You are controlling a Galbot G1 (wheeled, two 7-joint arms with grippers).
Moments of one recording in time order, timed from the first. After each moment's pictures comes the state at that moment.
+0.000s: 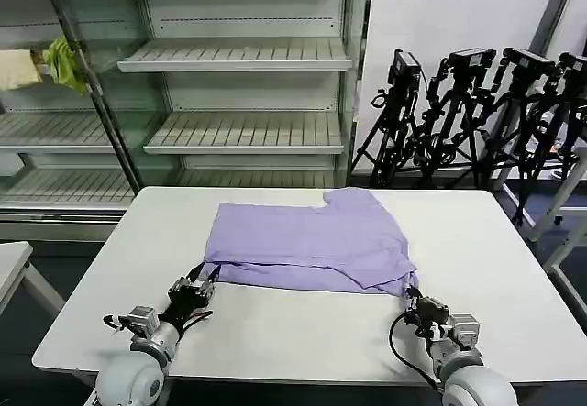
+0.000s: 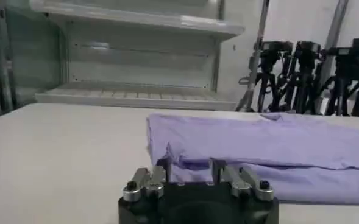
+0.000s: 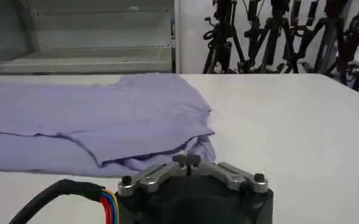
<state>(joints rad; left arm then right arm) 1.28 -1.08 -0.40 -1.85 -0.54 0.29 -0.03 -1.39 1.06 0.42 2.10 0.58 -0.47 0.32</state>
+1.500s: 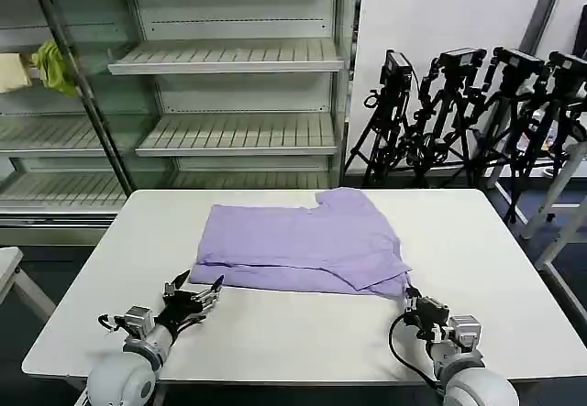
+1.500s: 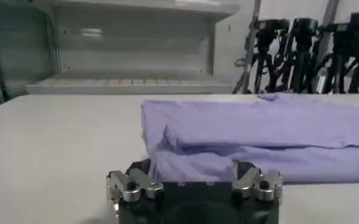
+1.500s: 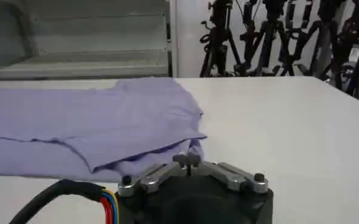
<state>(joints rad) 1.30 -1.01 -0.41 -1.85 -0.57 0.40 -0.03 -1.39 1.06 0.42 2.11 0.59 -0.47 0.31</state>
